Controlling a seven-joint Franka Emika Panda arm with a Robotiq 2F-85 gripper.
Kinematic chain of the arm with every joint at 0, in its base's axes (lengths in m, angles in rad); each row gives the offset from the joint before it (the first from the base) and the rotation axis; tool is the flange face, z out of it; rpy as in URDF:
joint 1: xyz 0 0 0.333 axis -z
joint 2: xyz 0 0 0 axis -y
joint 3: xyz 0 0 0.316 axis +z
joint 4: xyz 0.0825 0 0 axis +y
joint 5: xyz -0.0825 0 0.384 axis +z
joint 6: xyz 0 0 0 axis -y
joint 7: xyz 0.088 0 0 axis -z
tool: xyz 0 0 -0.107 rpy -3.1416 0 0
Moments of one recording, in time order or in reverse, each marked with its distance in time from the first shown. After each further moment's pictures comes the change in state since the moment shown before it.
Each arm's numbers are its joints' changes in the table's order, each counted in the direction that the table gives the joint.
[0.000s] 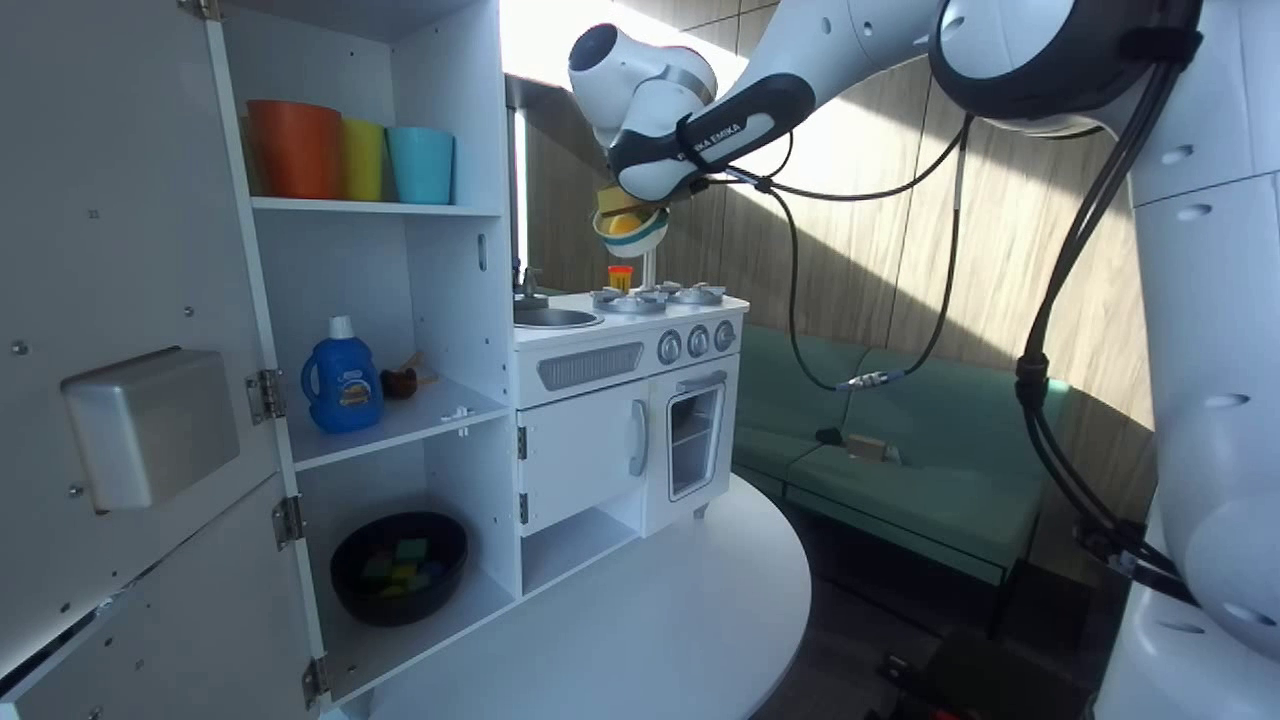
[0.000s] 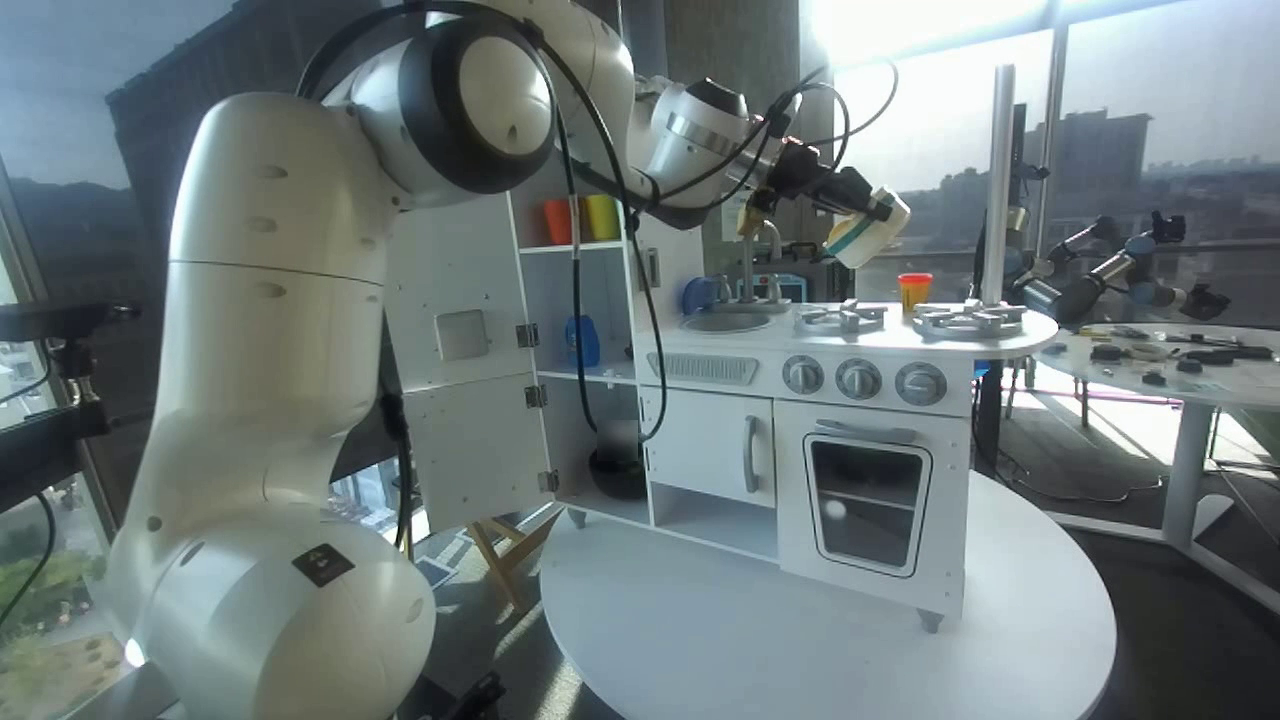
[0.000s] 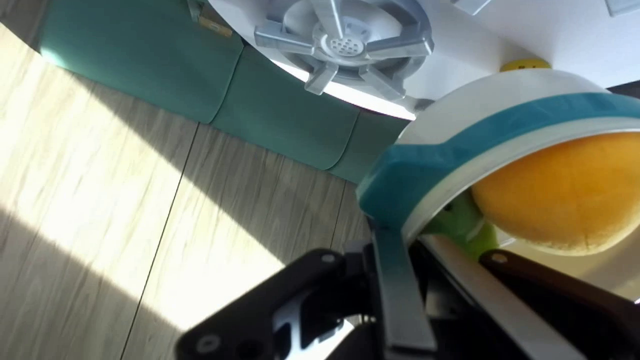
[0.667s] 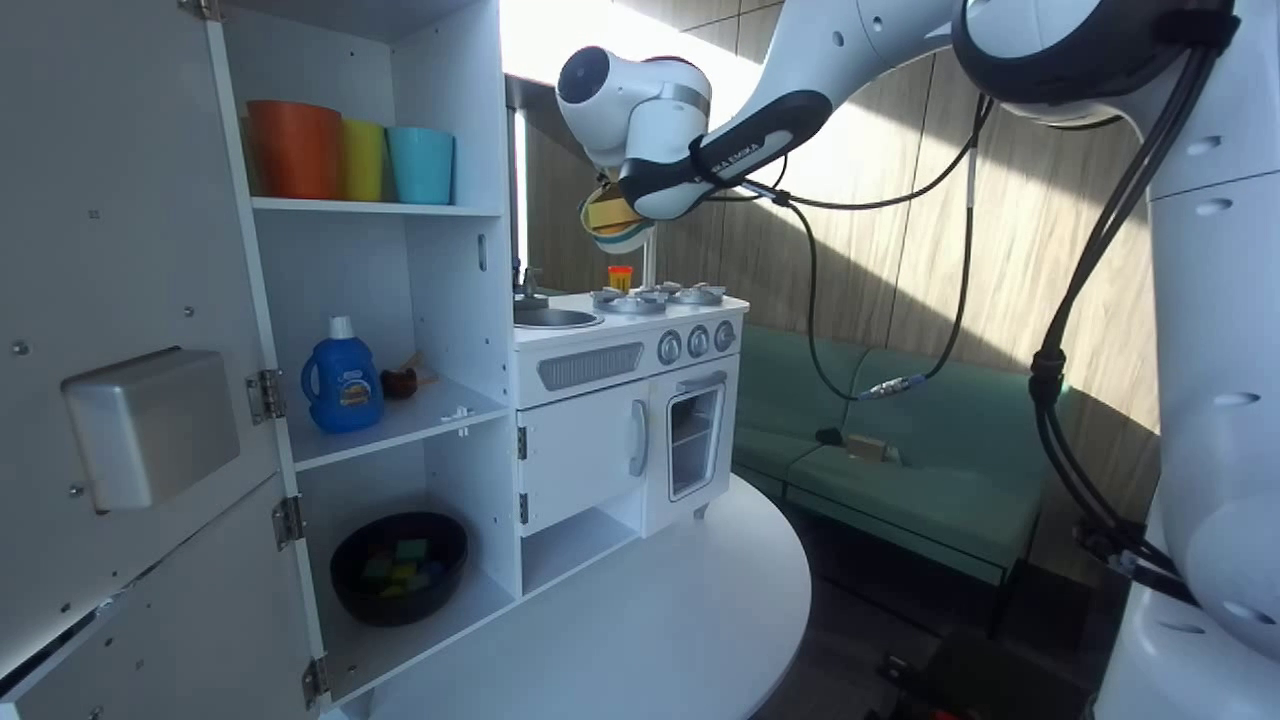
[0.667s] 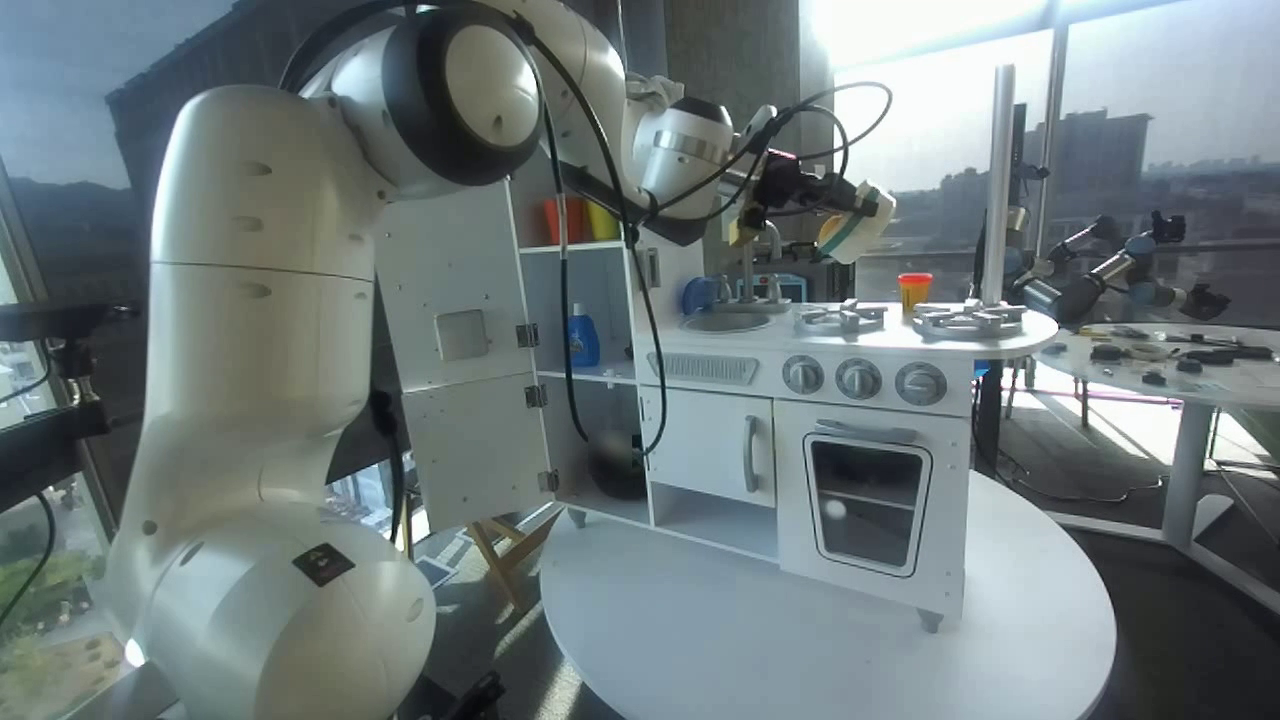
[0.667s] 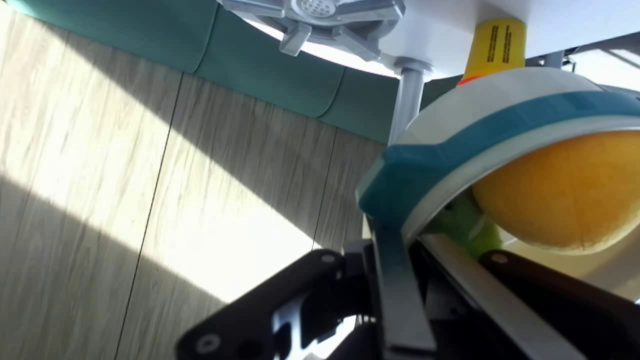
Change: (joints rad) arm -0.002 0.041 0.034 0.099 -0.214 0.065 0.198
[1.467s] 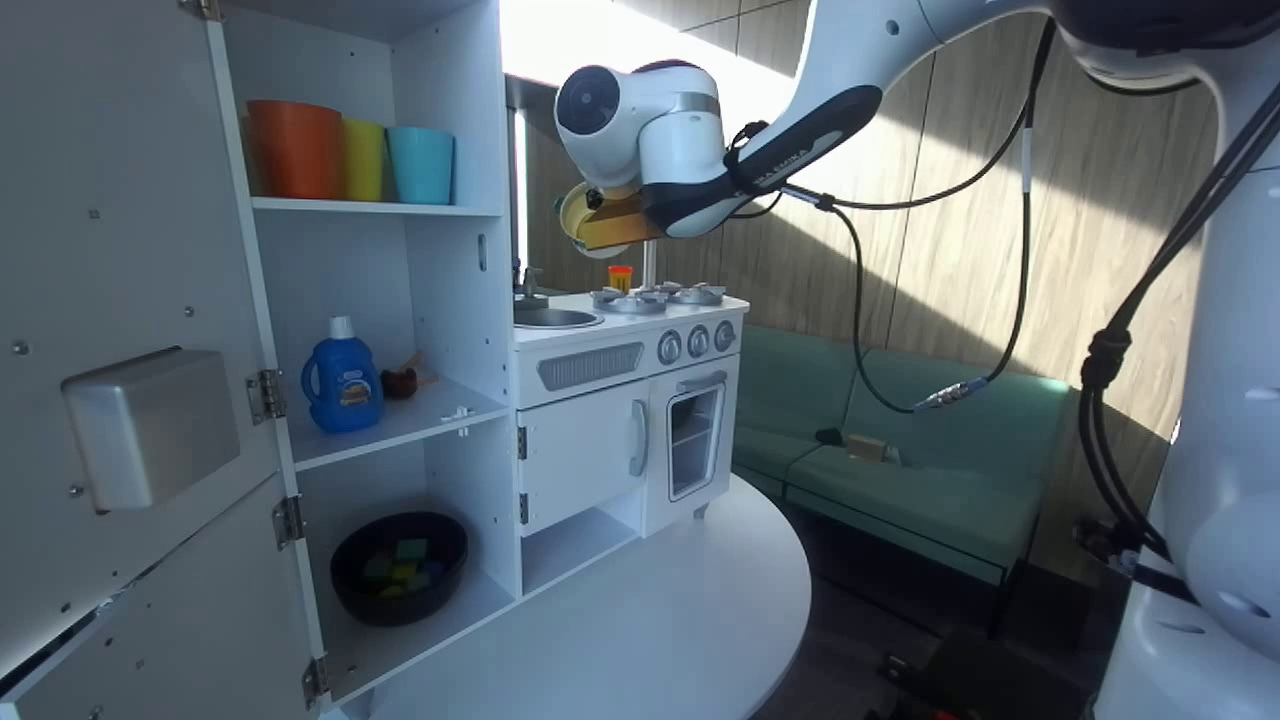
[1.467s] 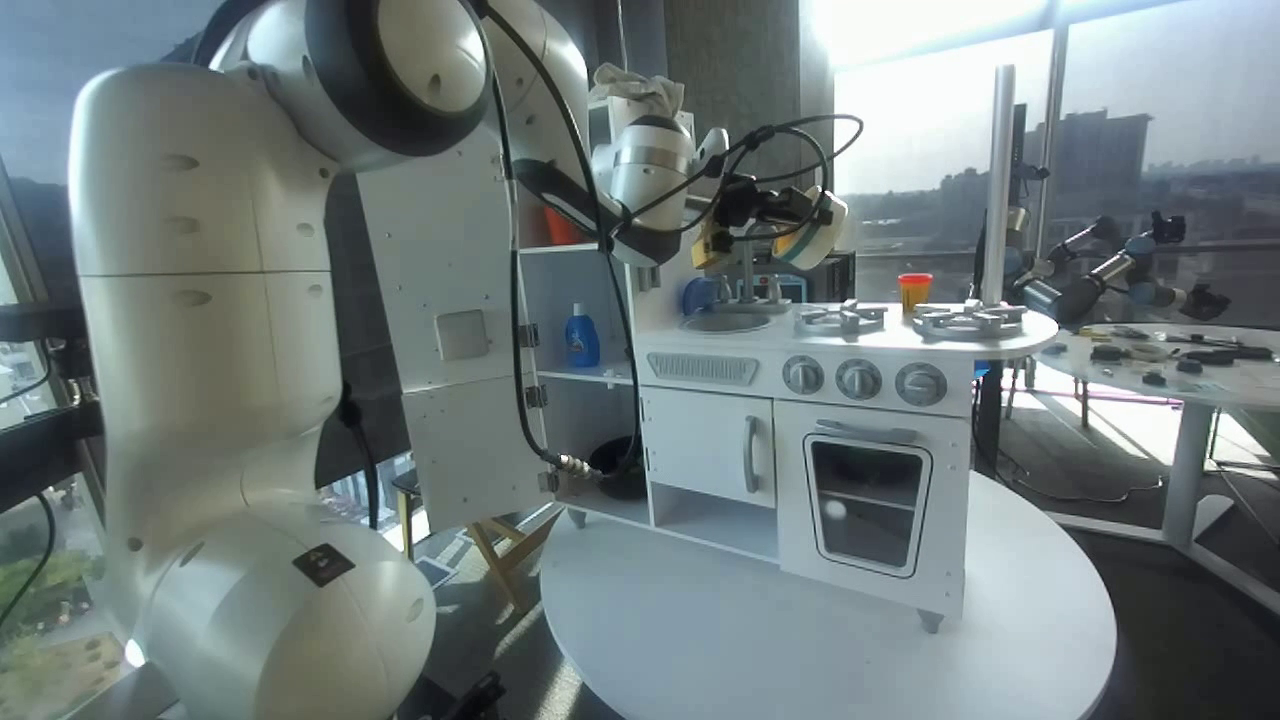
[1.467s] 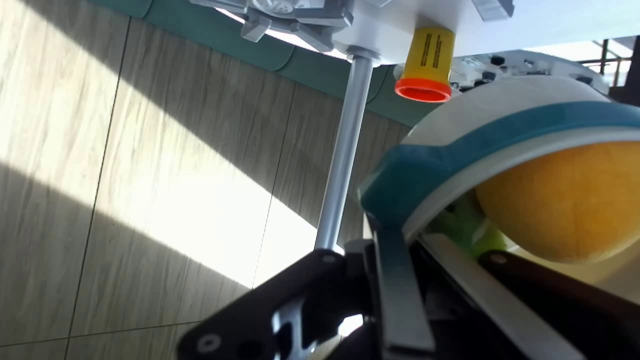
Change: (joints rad) arm 0.000 0.142 0.073 0.241 -0.233 0.070 0.185
